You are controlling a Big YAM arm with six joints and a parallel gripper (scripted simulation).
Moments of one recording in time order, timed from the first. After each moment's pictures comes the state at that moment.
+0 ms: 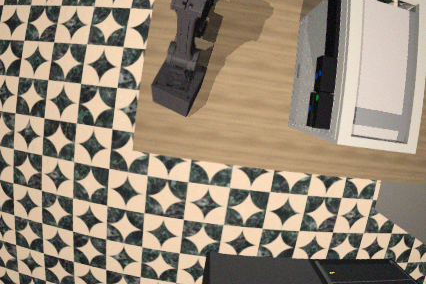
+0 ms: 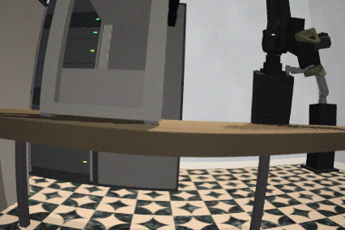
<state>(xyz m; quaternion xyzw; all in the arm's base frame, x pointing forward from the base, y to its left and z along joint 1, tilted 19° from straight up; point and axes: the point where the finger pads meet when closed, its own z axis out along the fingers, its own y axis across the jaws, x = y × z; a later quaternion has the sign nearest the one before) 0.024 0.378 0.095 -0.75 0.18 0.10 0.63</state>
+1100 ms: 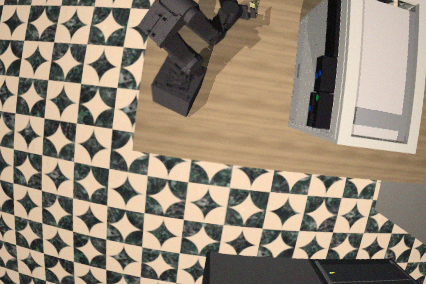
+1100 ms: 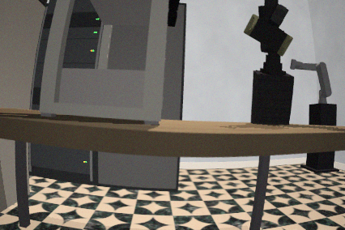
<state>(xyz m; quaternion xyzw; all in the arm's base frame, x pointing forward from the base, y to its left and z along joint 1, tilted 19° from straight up) 0.169 0.334 0.147 -0.55 0.49 0.22 0.64</state>
